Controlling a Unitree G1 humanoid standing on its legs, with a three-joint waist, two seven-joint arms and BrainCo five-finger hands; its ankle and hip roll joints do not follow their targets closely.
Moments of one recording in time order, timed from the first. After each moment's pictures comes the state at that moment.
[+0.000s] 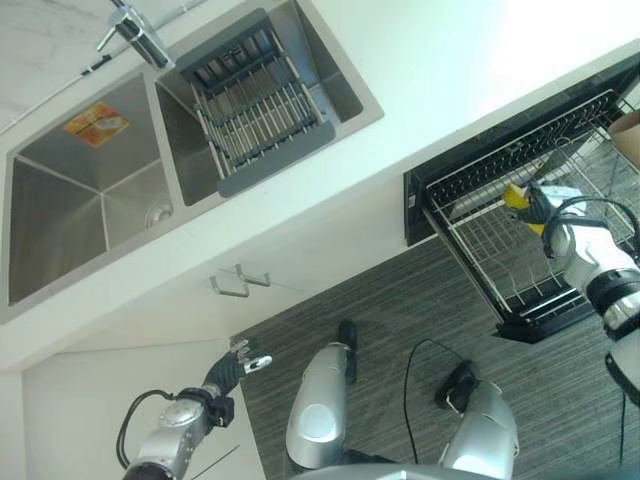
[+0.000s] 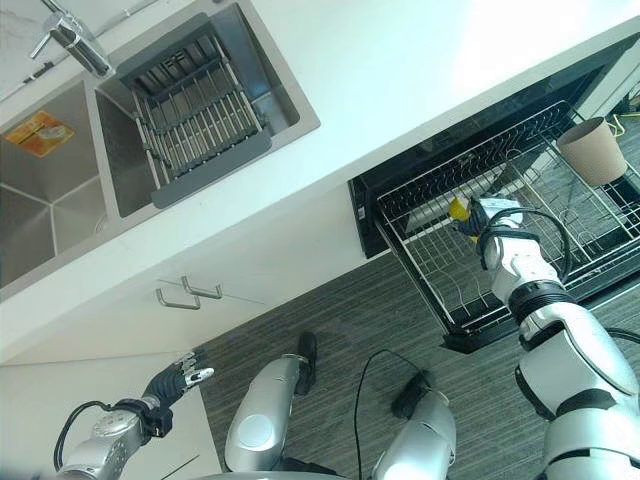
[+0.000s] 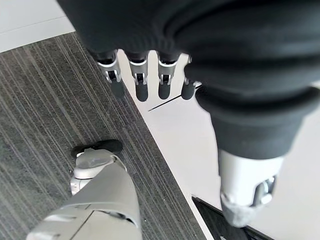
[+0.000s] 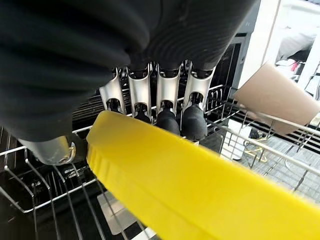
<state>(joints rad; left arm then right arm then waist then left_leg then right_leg) 0.10 0.50 -0.20 0.56 -0.53 0.00 -0.22 -0.90 -0.78 0.74 1.00 -0.48 0.09 -0.18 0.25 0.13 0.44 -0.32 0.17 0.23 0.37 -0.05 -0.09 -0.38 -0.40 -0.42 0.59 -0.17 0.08</state>
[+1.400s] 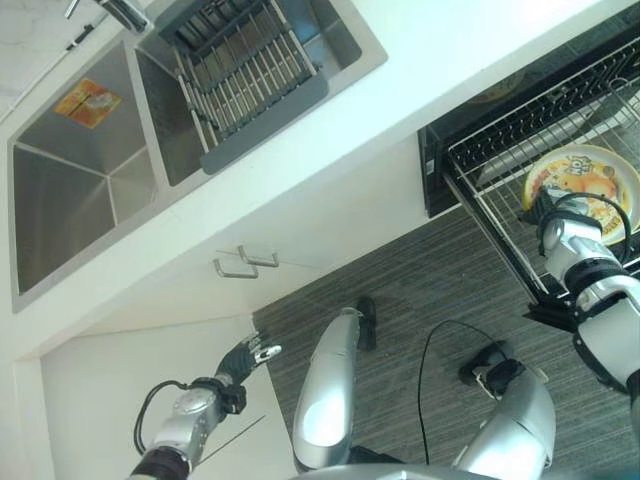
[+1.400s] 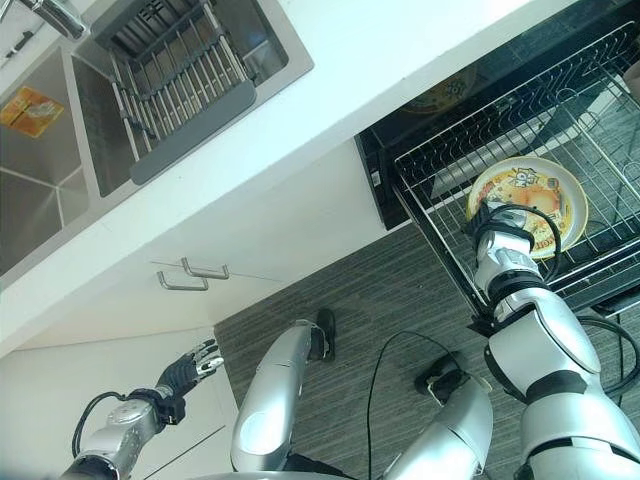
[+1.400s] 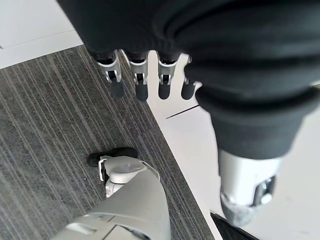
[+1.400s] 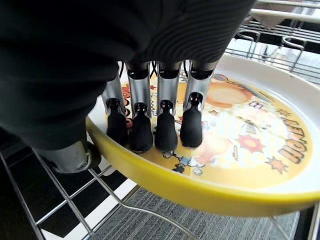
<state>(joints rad) 0.01 0.45 -0.23 0.65 -0.55 -0.02 -0.23 -1.00 -0.67 0.69 1.21 -0.38 0.24 -0.16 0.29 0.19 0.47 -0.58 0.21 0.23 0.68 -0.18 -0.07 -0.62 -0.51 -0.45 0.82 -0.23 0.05</state>
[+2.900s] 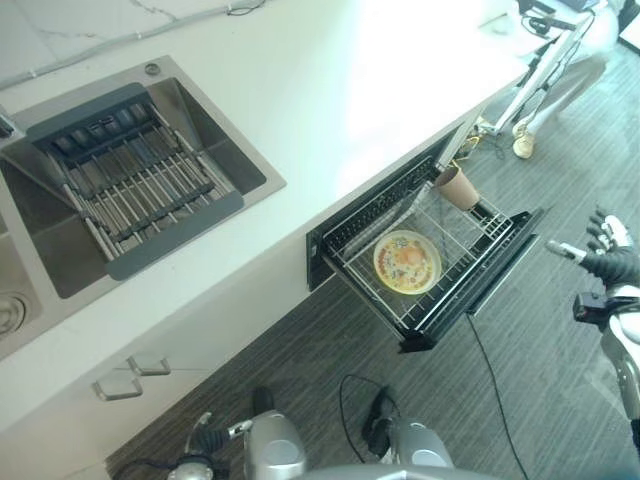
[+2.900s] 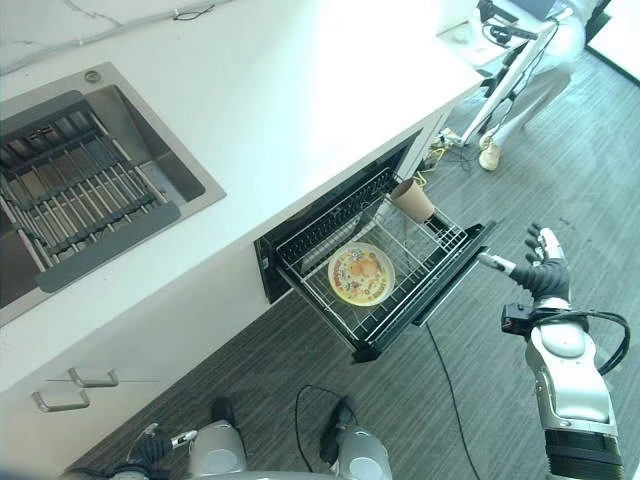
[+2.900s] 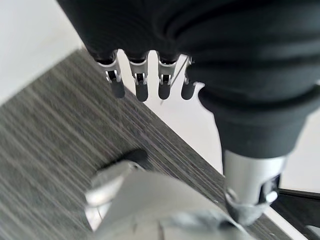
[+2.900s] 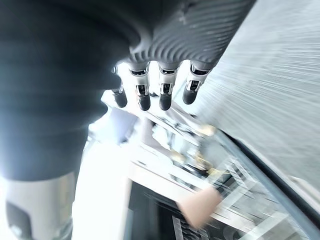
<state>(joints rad) 0.18 0.36 -0.12 0.84 -0.13 0.06 0.23 -0.02 -0.60 -0.29 -0.08 0.32 0.22 -0.16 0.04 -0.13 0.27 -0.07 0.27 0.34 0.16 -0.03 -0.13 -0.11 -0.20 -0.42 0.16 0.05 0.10</state>
